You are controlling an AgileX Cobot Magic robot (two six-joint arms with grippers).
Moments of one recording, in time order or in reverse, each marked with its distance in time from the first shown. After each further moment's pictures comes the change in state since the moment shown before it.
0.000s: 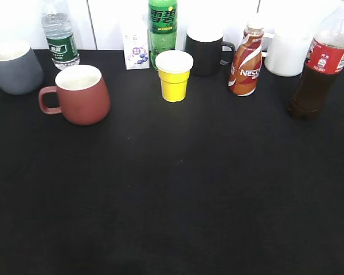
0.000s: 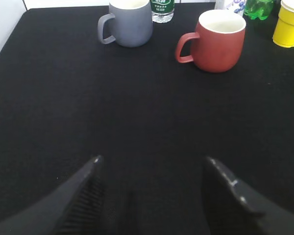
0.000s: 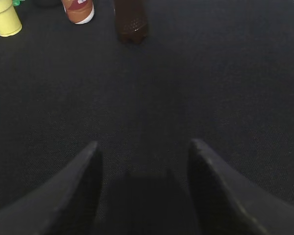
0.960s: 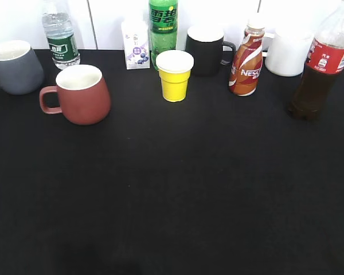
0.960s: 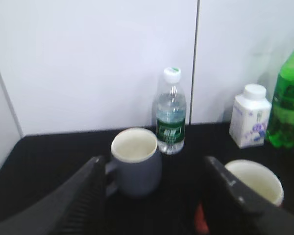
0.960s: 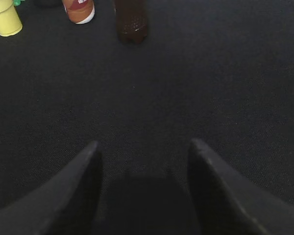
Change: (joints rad) left arm -0.027 0.793 -0.076 -0.148 -1.006 0.186; right arm 0.000 0.000 0.000 -0.001 0.000 0.000
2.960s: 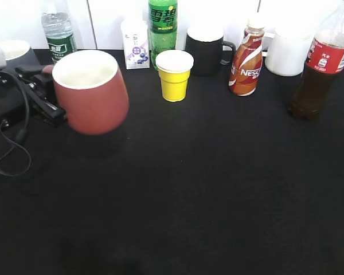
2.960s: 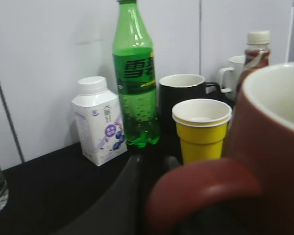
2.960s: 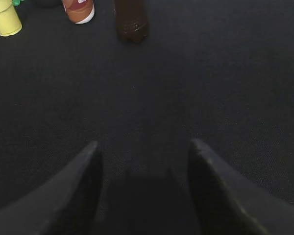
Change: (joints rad) left arm -0.118 0.905 0.099 0.701 -1.203 -0.342; right arm 0.000 0.000 0.000 0.001 0.000 0.000
